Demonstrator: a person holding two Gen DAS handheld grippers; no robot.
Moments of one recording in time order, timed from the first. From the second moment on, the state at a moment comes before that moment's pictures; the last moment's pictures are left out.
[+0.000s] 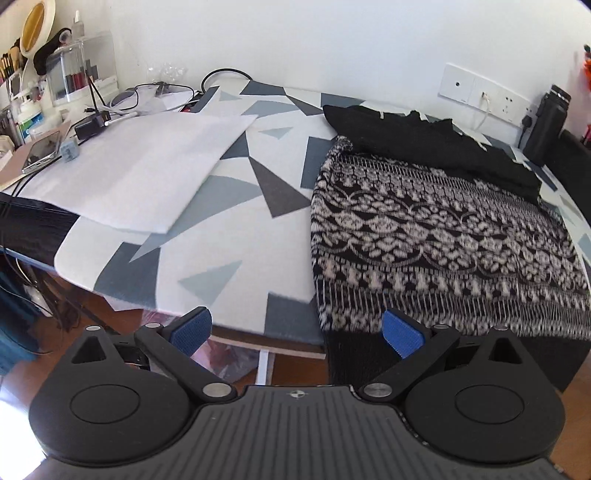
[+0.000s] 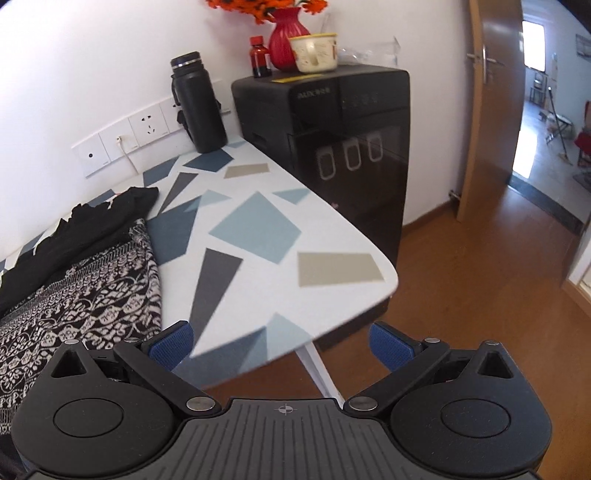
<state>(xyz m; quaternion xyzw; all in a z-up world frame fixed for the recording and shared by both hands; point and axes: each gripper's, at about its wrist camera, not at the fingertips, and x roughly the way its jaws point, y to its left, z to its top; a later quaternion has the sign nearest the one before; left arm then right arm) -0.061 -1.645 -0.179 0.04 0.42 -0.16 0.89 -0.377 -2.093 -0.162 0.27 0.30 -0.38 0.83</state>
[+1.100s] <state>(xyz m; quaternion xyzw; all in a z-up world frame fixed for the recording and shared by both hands) 0.029 -1.708 -0.222 0.08 0.47 -0.16 0.87 -0.215 -2.030 -0.225 0.14 0.38 -0.28 0.87</state>
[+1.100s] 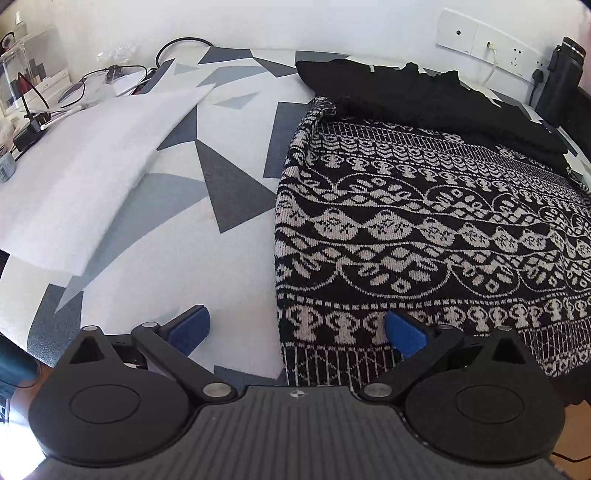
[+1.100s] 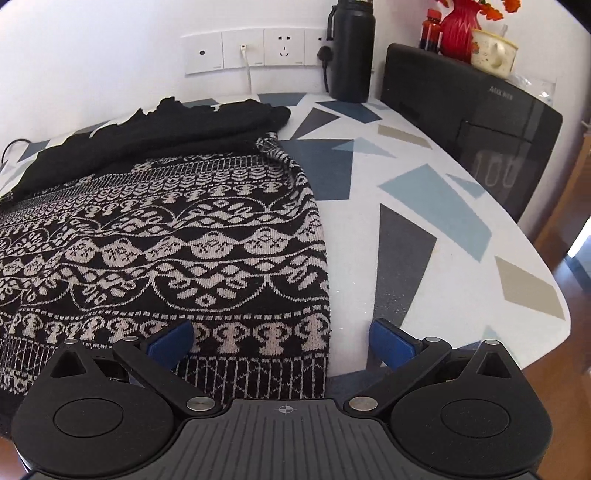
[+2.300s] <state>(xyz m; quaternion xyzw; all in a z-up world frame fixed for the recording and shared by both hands) 0.020 -1.705 -0.223 0.07 0.47 -0.15 0.87 -0.207 -2.034 -0.224 0.17 0.39 -0.31 0.85</state>
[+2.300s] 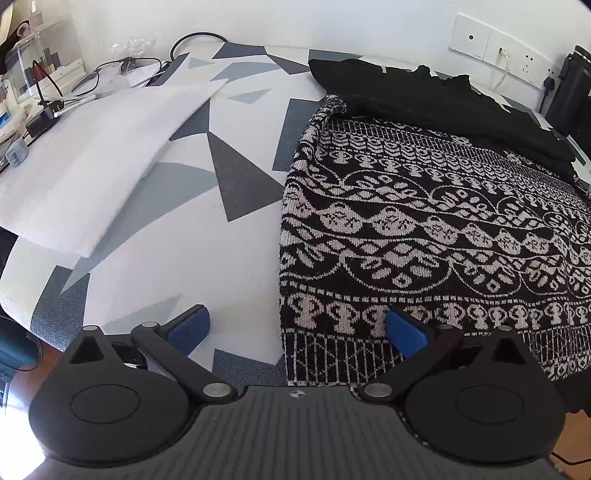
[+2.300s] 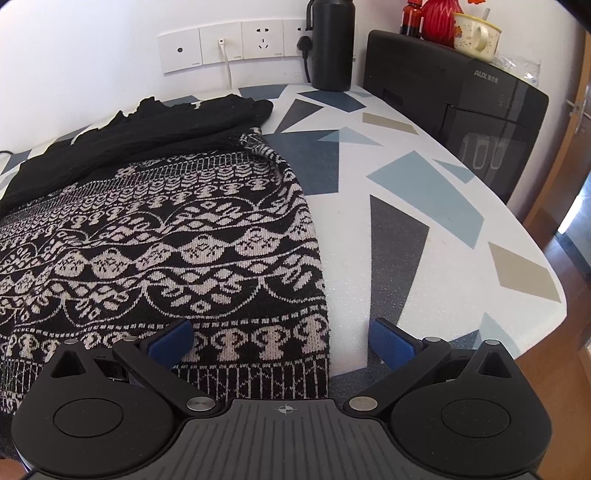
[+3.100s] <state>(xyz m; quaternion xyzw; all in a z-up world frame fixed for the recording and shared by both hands) -0.006 -1.697 -0.220 0.11 0.46 -0.23 0.85 -0.248 -2.028 -0.218 0.13 0.40 -0.25 0.87</state>
